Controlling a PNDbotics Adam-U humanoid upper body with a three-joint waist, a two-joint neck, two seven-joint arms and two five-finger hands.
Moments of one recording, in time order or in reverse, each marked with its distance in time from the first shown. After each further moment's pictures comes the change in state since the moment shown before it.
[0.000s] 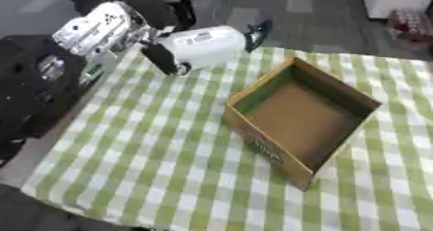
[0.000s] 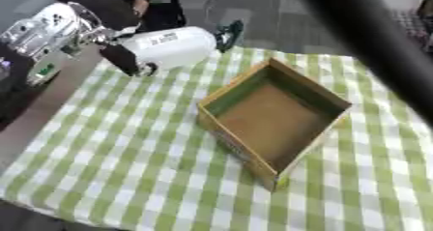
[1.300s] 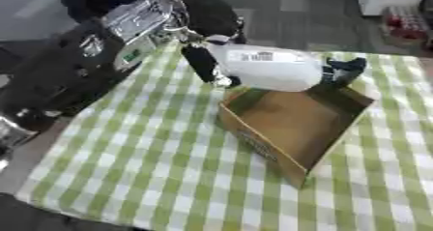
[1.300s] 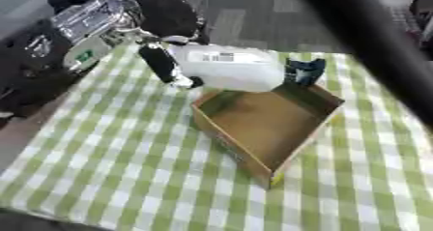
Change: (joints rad) left arm -0.196 -0.040 -0.217 0.194 0.262 -0.384 0.190; right arm -0.027 0.000 0.009 0.000 -0.023 0.011 0.011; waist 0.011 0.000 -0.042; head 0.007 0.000
